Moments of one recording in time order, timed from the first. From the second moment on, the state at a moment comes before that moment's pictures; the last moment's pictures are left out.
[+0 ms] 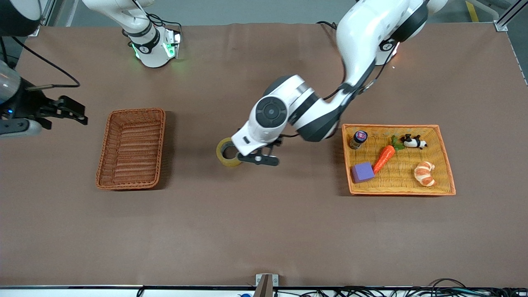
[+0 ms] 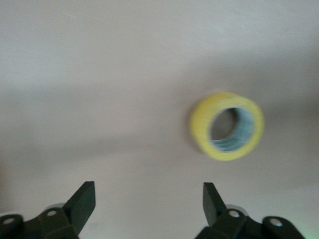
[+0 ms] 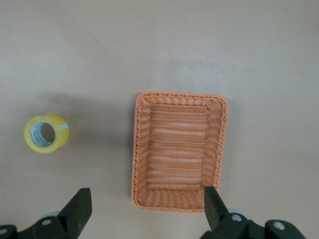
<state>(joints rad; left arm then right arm) -0.55 0.79 -0.30 -1.01 0.07 1.72 -0.61 0.17 0.09 -0.08 -1.51 0.04 1.59 -0.03</state>
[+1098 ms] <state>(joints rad) -0.30 -0.04 0.08 -1.69 0.00 1.78 -0.22 0.64 0.37 -0.08 -1.97 -0.06 2.39 0.47</state>
